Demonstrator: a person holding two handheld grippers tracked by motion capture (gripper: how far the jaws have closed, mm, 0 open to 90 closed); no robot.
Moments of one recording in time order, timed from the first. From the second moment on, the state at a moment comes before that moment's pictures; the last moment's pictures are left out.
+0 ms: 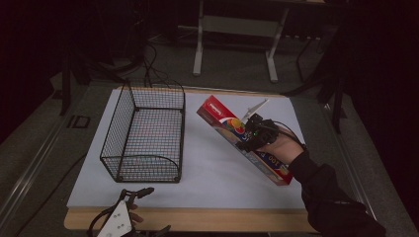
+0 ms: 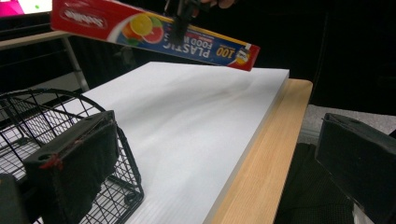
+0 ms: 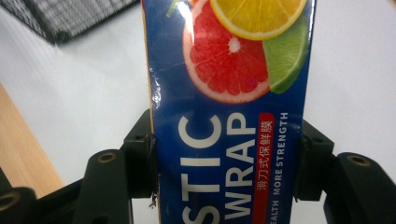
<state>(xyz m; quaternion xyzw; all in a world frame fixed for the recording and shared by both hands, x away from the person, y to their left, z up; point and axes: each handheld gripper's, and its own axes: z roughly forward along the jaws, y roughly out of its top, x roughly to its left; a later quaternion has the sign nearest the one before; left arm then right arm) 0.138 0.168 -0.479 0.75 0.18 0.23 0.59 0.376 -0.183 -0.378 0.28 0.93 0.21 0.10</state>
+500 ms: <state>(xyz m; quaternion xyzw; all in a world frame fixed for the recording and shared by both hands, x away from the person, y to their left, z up) 0.139 0.167 -0.480 0.75 0.18 0.23 0.59 0.375 -0.139 -0.346 0.28 0.91 0.28 0.12</state>
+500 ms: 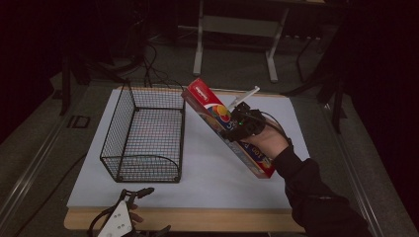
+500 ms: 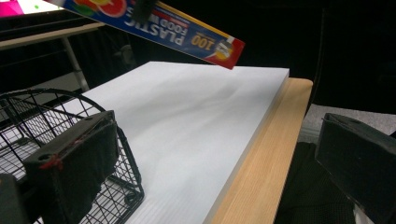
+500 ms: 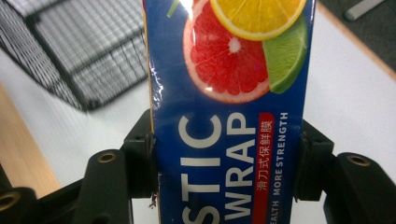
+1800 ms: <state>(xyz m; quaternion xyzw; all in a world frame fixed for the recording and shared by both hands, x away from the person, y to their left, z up) 0.138 0.168 -0.481 0.75 0.18 0.22 0.59 0.394 0.009 -0.283 0.34 0.81 0.44 0.18</state>
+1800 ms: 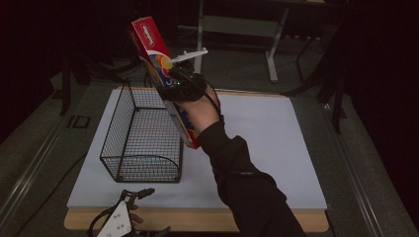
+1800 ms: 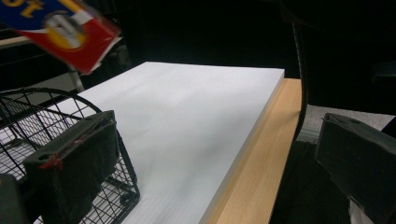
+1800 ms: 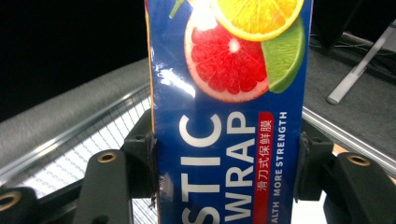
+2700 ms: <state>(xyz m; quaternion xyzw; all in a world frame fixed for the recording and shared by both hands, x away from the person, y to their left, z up) 0.137 0.169 -0.481 0.76 0.17 0.21 0.59 0.406 0.073 -0.357 0.40 0.78 0.45 0.15</state>
